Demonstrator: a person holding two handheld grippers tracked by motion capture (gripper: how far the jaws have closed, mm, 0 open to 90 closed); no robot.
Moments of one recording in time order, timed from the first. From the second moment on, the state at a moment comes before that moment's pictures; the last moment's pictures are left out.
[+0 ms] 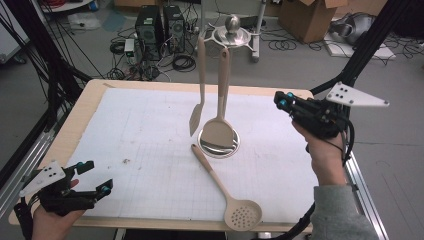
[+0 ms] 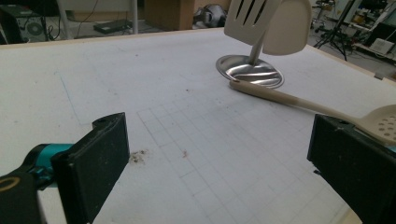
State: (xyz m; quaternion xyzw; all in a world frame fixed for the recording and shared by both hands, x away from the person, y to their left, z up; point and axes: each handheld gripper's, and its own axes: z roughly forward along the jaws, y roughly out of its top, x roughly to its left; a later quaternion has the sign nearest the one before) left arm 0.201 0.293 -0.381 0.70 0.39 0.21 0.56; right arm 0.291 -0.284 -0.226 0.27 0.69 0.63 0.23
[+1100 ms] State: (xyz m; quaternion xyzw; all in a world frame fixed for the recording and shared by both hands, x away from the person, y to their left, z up) left arm 0.207 0.281 -0.390 0.70 0.39 0.22 0.56; right arm 0.226 -0.308 -0.323 0.27 0.71 0.63 0.18
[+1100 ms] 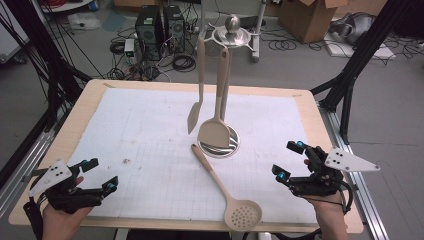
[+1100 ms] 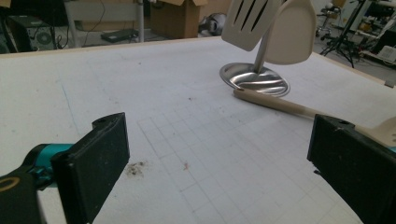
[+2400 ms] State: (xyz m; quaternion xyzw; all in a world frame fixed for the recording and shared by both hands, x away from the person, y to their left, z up) left arm 0.218 0.278 -0.389 0.69 0.38 0.21 0.58; right arm 0.229 -0.249 -0.351 0.30 0.75 0.57 0.18
